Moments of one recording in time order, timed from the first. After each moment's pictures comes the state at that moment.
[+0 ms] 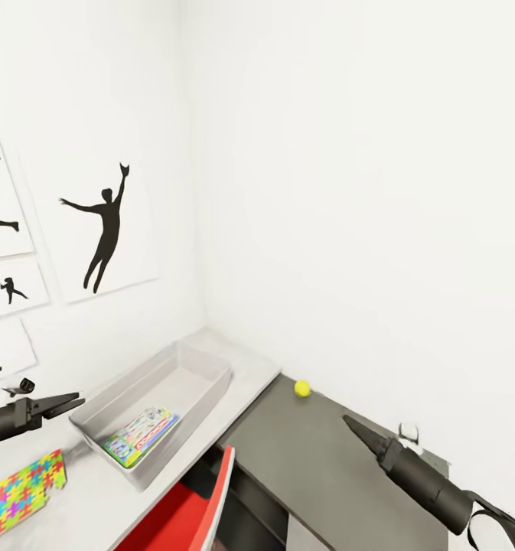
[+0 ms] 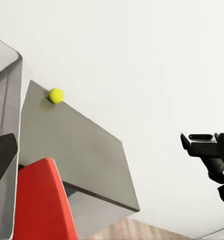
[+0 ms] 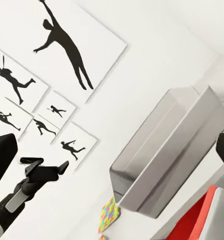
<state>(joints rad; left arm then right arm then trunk) -0.54 0.65 0.19 -0.71 0.35 0.71 -1.57 0.02 -0.16 -0.17 -1.60 -0.92 0.66 0.70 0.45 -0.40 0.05</state>
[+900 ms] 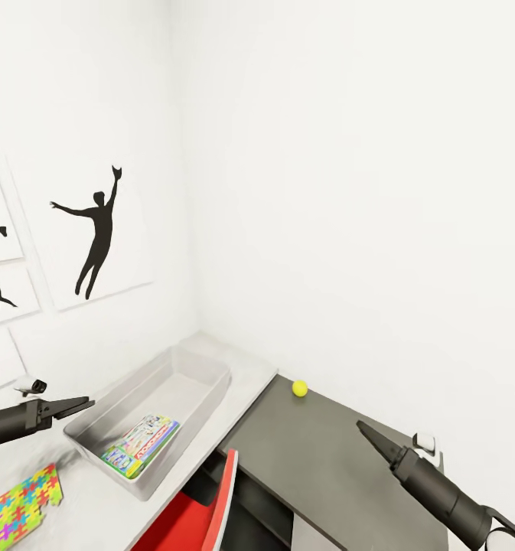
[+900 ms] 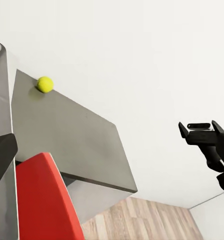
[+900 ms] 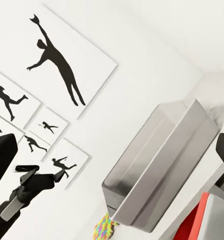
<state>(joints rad) -0.53 0.64 0.14 -0.76 0.36 0.70 -1.57 0.06 -0.16 -0.23 -1.58 -0.92 0.64 0.74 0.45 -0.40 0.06</state>
